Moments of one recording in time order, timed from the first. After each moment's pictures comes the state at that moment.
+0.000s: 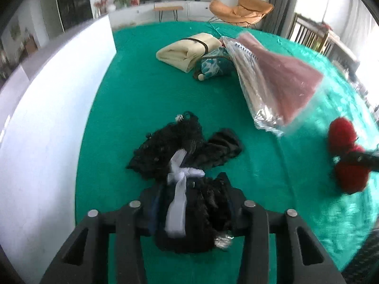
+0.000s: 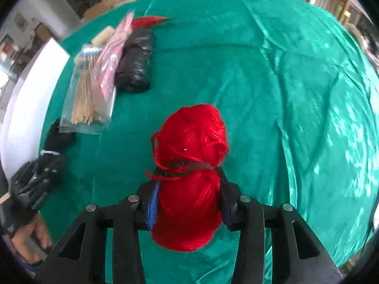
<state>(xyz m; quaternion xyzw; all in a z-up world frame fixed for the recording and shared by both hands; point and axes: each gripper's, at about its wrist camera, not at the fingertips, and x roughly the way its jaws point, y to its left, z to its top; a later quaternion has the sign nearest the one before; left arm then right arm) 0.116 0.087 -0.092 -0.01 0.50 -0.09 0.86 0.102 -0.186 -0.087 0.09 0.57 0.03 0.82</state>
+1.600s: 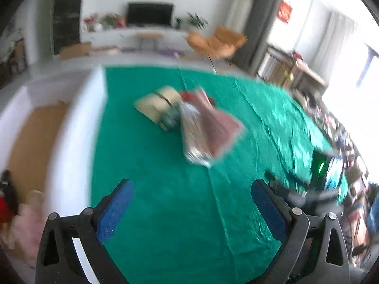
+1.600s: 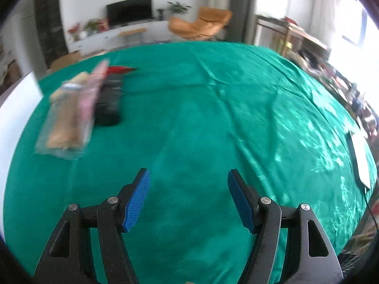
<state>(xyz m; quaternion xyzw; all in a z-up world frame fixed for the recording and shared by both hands) 0.065 0.061 0.011 -0.04 0.43 -0.17 0.88 0.036 -0.182 -0.085 0.05 0.40 -0.15 0.90</state>
